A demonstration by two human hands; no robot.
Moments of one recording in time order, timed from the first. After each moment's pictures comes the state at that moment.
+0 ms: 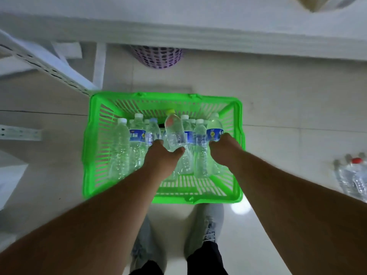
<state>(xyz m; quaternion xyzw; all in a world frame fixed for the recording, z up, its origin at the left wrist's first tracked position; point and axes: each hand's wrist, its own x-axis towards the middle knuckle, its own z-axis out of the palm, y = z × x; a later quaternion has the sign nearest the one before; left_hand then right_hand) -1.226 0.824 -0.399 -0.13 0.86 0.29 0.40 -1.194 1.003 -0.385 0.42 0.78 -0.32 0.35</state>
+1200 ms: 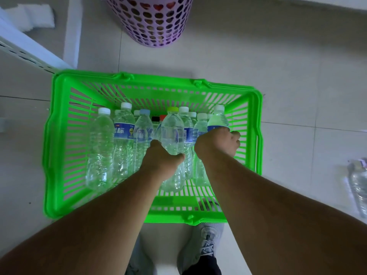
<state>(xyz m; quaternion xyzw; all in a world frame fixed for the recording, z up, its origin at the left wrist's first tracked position) -1.227 0.832 -0.499 -0.16 0.85 0.26 0.42 -1.225 0.971 -0.480 0.56 0.78 -0.17 0.23</state>
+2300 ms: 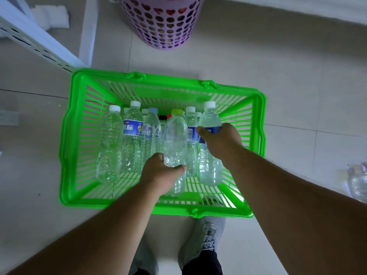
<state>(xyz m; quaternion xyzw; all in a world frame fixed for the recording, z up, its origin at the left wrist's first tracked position) -1.196 0.807 -0.469 -0.19 0.83 0.31 0.41 -1.215 0.989 -0.465 0.45 0.78 -0.38 0.22</state>
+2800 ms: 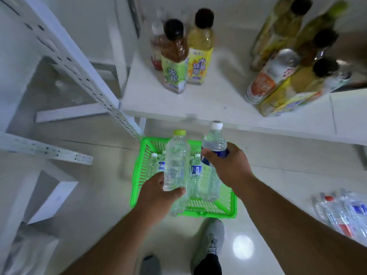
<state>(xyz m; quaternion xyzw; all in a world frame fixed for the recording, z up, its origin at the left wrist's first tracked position) -1.212 0.739 -0.150 -0.07 0.86 0.42 0.28 -1.217 0.949 -0.142 0.34 0.79 -0.49 0.09</state>
